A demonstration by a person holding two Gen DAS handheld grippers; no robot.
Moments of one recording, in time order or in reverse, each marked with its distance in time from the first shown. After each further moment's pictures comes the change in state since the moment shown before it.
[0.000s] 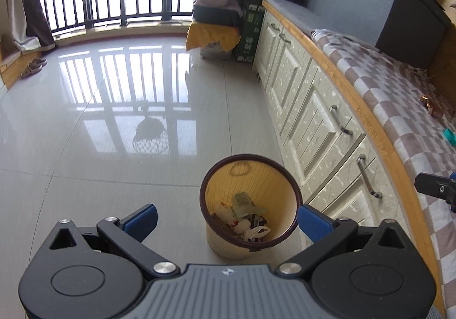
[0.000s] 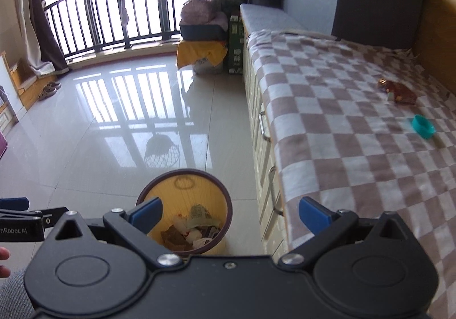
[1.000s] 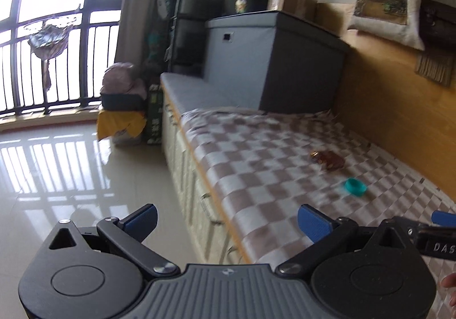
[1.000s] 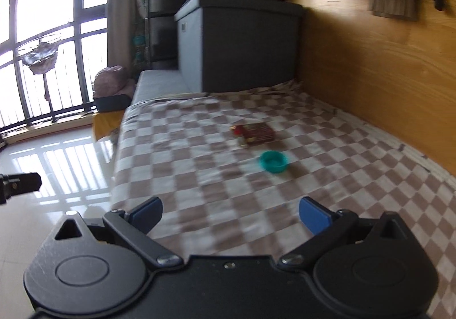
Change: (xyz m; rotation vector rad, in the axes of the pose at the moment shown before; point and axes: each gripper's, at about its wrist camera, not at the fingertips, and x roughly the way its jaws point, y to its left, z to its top) left arm -0.015 -0.203 0.060 0.189 -0.321 -0.271; right arm -0.061 -0.171 -0.009 0.191 -0.253 -0.297
